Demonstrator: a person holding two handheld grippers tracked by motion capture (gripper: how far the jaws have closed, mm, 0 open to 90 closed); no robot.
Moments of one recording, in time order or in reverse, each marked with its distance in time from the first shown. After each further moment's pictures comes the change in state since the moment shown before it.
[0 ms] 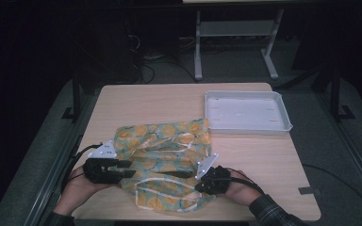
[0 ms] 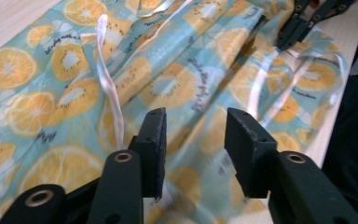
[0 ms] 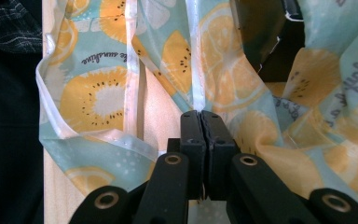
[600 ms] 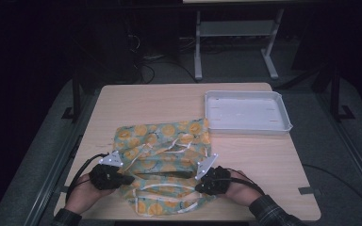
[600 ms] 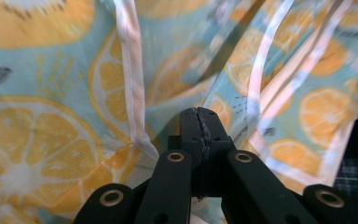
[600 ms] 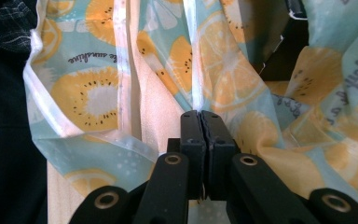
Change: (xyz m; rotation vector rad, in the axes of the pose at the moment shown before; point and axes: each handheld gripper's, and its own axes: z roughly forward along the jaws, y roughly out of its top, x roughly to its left) left arm 0.004 -0.038 0.032 0.160 -0.040 -0.072; right arm 0.001 0.000 0.000 0.004 0.003 -0.003
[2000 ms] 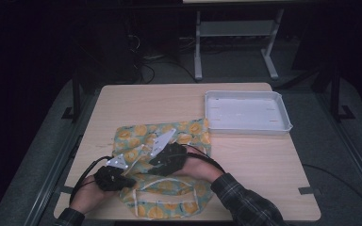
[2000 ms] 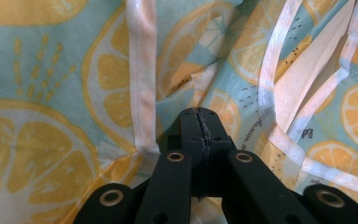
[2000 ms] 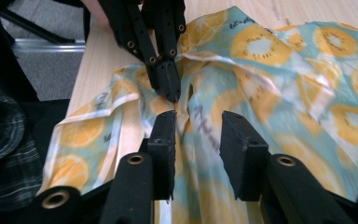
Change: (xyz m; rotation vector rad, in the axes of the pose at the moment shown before) left arm 0.006 -0.003 0.015 0.066 0.000 0.002; right arm -0.019 0.136 0.021 -0.222 0.069 -0.162
